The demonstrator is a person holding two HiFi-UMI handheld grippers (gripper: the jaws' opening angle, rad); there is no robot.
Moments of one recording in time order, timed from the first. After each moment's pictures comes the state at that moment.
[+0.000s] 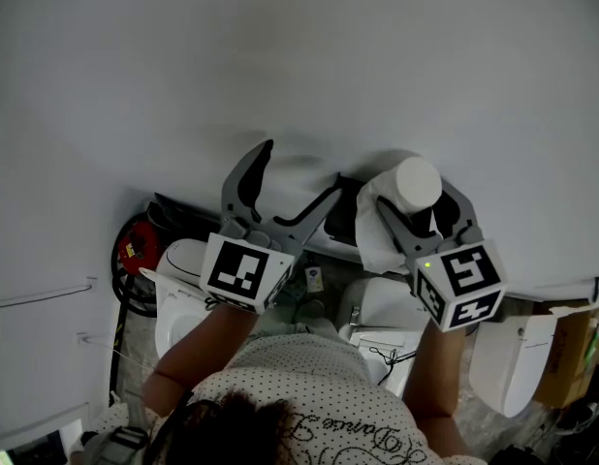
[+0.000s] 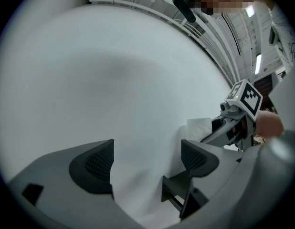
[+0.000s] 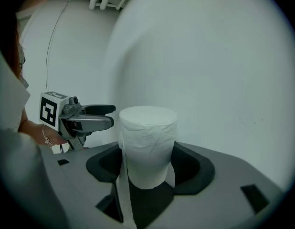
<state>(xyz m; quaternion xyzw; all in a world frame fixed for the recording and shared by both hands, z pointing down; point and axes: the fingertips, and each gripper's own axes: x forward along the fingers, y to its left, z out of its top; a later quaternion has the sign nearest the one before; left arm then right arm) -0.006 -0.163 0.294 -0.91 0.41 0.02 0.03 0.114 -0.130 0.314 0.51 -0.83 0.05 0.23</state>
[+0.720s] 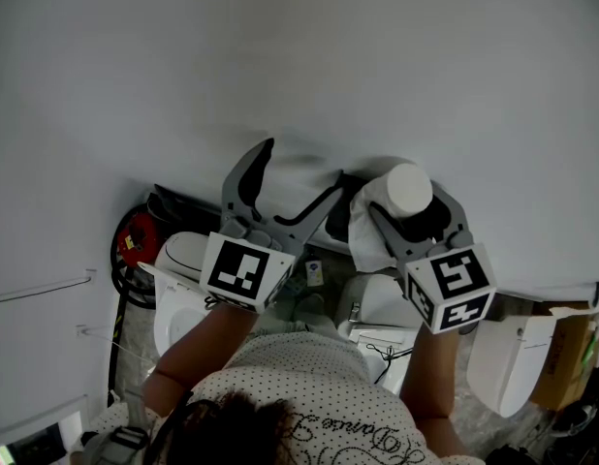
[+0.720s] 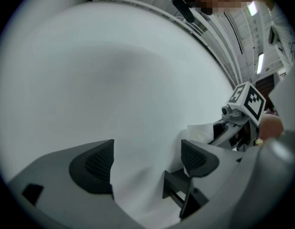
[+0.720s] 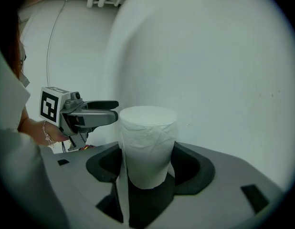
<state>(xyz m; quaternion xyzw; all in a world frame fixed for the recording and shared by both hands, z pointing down) -0.007 -0.162 0.300 -0.91 0.41 0.01 0.02 0.103 -0.127 0.335 0.49 -0.84 0.06 0.24</state>
